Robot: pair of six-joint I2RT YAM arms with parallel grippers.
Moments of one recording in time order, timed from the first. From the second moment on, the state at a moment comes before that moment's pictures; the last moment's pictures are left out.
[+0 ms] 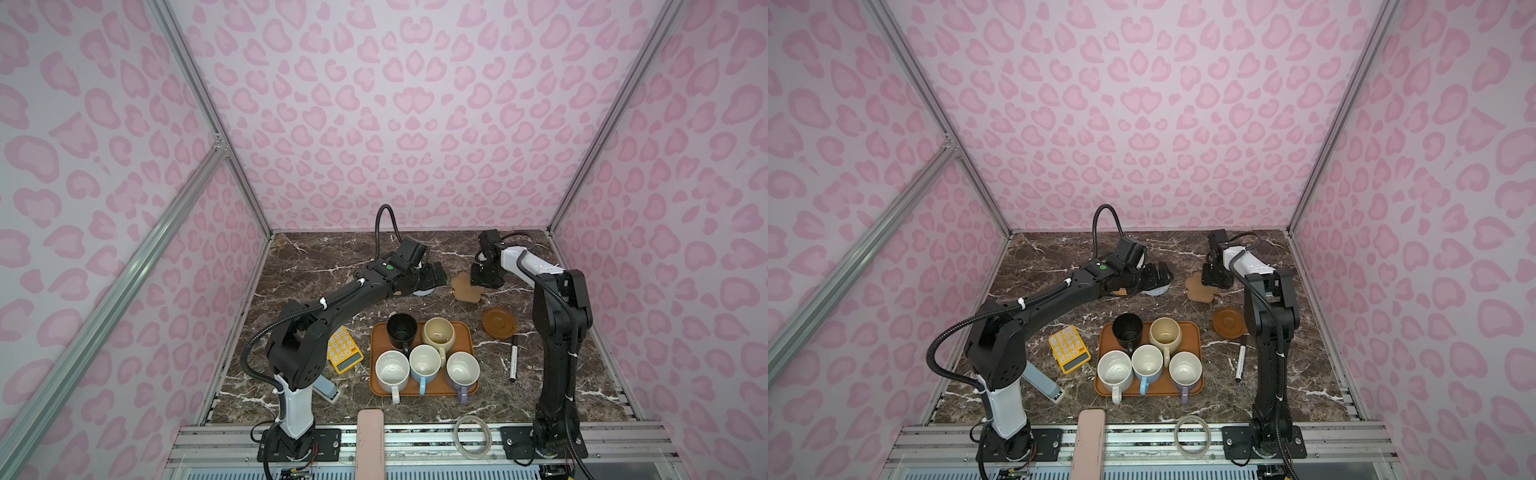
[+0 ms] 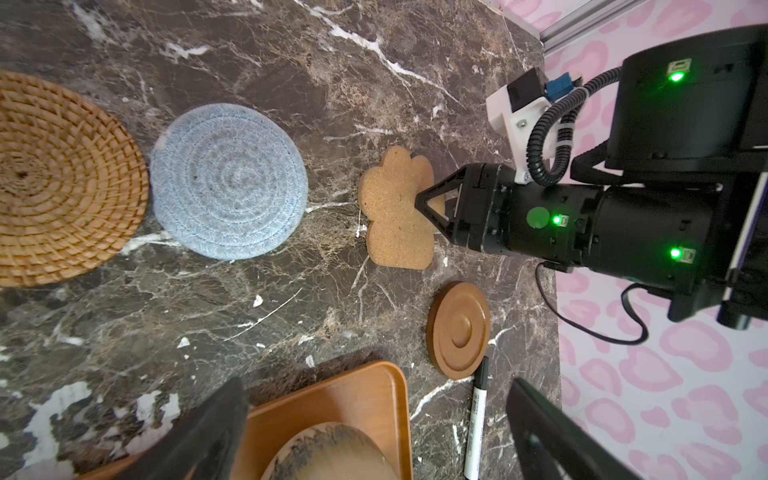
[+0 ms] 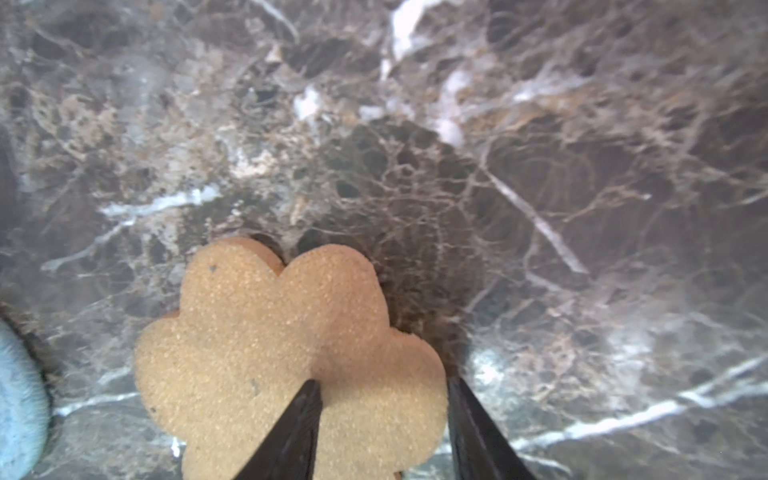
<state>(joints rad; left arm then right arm) -0.70 1.89 1.56 -0.47 0.16 -0.81 0.17 2.19 1.68 -0.80 -0.01 0.35</state>
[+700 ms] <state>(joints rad) -0.68 1.84 1.51 -0.46 0.16 -0.81 0.24 2.23 1.75 -0.82 -0.02 0.47</state>
